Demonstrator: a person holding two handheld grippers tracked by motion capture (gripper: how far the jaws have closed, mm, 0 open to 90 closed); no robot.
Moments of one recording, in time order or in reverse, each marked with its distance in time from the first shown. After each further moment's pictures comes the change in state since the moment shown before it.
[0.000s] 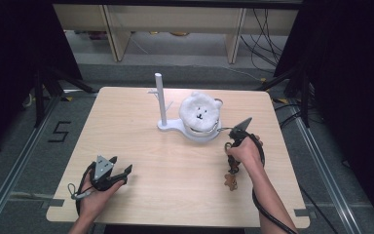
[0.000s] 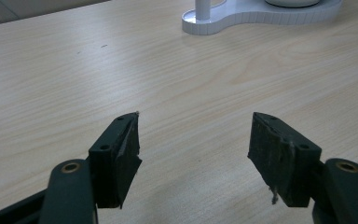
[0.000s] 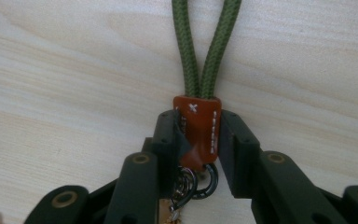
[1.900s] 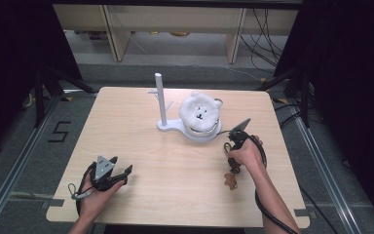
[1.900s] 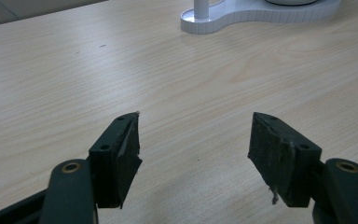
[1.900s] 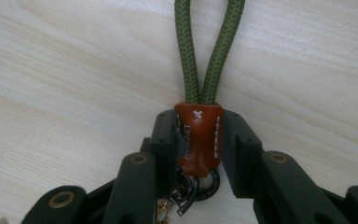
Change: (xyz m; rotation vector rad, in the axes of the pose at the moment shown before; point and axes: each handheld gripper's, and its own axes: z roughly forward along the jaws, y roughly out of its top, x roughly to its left) left arm -0.001 0.000 0.000 0.004 0.000 0.009; right arm -0.001 -0.006 0.000 -0.043 -0.009 -0.112
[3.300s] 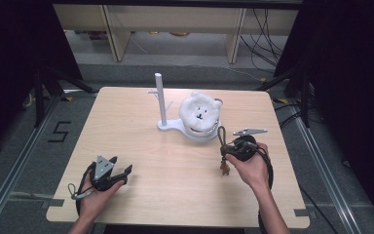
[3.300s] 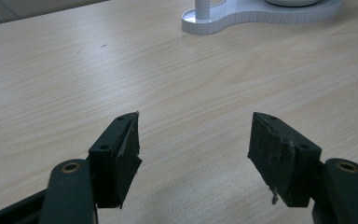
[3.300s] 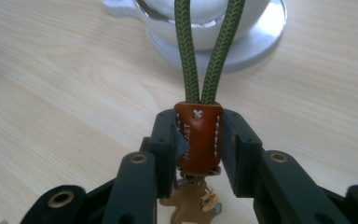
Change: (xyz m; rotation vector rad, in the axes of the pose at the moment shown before) left arm 0.000 0.000 0.000 -0.002 0.001 -0.004; right arm 0.026 -0.062 -0.044 -0.627 0.148 -0.196
